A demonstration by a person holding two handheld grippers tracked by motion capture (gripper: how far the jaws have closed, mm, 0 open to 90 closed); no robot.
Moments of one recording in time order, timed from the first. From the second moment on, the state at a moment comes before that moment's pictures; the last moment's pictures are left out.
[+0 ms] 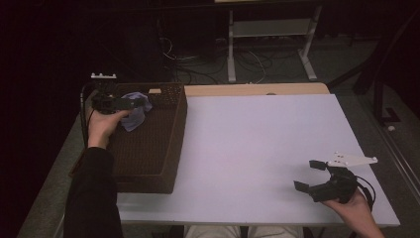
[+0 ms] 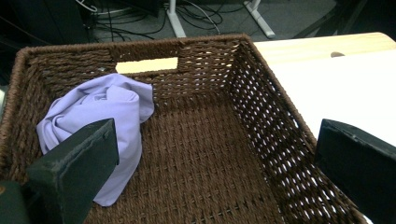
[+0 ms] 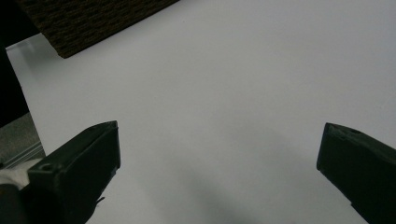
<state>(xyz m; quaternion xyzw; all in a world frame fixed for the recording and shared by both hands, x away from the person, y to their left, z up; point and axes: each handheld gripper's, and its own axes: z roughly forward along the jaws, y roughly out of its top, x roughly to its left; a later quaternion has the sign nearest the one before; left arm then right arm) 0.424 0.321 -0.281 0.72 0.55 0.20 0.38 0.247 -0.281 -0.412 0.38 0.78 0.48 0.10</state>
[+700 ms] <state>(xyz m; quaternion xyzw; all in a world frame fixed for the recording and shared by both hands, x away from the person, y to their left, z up) 0.449 0.340 -0.299 0.68 0.60 0.21 0.38 0.248 -0.280 -0.414 0.38 0.78 0.48 0.09</state>
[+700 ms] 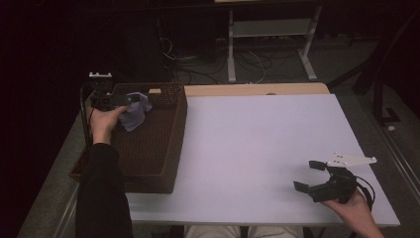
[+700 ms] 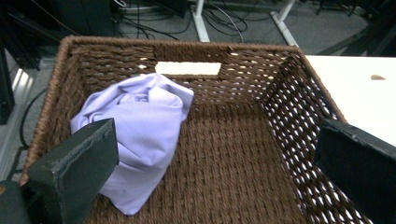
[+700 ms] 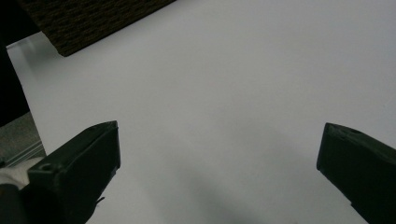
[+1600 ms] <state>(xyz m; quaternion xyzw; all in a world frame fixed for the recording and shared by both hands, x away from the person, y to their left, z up) 0.478 0.346 -0.330 0.63 0.62 0.26 0.39 0.249 -0.278 -0.416 0.38 0.79 0.47 0.09</state>
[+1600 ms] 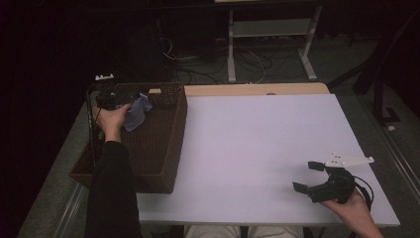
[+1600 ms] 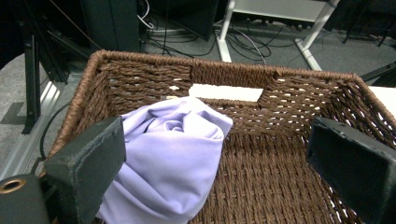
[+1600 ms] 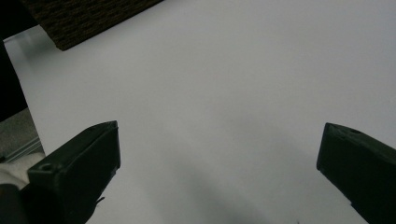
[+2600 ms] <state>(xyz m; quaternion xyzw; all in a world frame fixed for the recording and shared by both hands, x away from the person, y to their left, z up) 0.496 0.350 -0.370 0.64 0.63 0.27 0.34 0.249 -0.276 -0.417 0.38 0.80 0.46 0.09</state>
